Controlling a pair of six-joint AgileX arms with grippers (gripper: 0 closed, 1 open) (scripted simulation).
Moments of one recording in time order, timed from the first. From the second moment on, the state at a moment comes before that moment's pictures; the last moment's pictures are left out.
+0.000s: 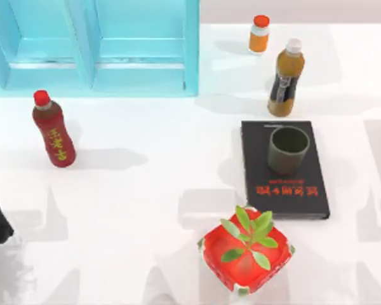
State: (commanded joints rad) left arm 0.00 0.00 0.00 0.00 0.00 0.00; right arm 0.03 0.21 0.16 -0.18 0.01 0.05
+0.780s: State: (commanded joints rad) left arm 0.00 0.00 0.00 0.00 0.00 0.00; right arm 0.23 1.29 1.28 -0.98 -0.02 0.33
